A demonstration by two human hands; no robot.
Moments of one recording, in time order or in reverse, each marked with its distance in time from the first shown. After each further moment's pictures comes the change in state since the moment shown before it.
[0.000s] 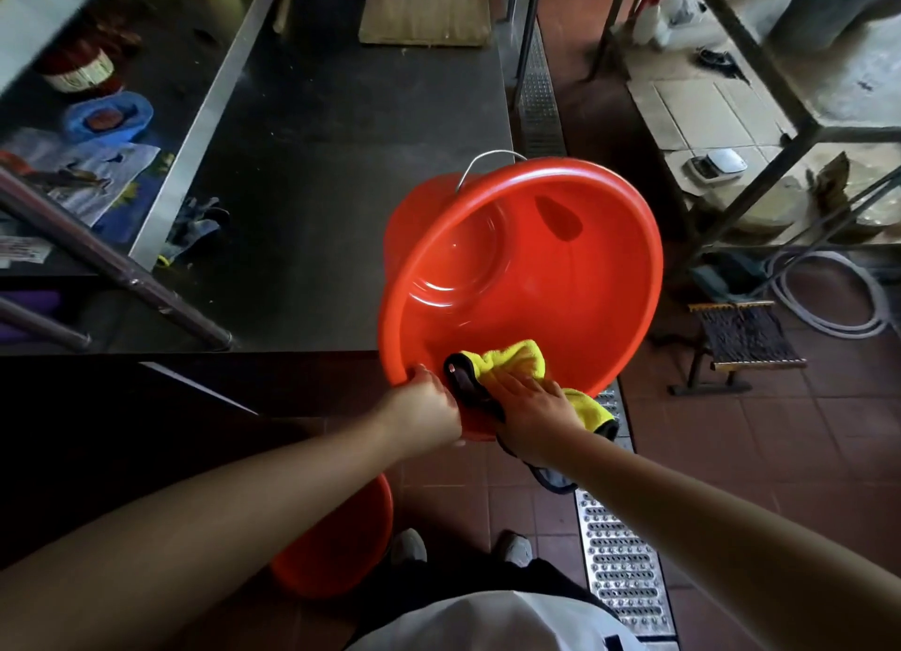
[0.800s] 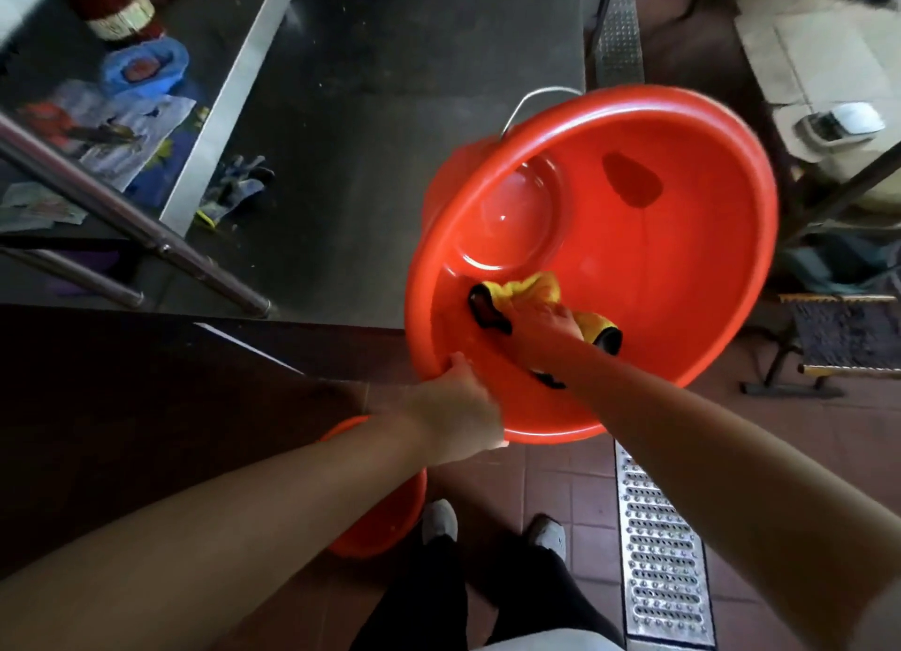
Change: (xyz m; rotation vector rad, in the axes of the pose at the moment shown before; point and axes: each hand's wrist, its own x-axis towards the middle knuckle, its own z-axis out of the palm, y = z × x) left_hand -0.001 -0.004 -0.002 0.142 0.167 0.012; right_hand 0.137 -0.002 -0.016 0.060 -0.018 0.009
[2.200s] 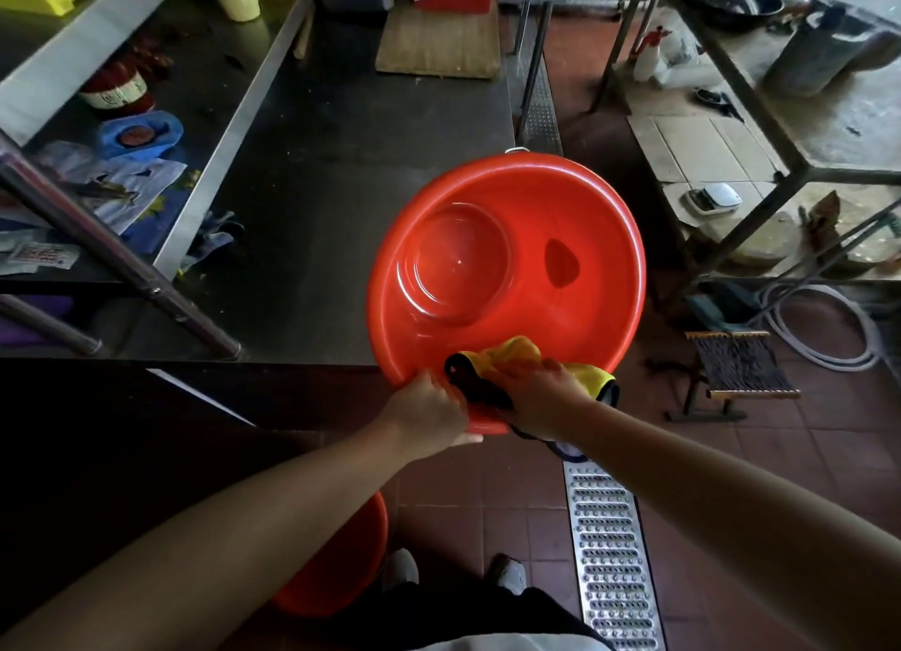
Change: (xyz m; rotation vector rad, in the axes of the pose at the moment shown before) left_hand 0.002 -0.005 0.014 -0.196 0.170 -0.295; right_hand -0.114 0.010 -0.037 -0.291 0.063 -0.169
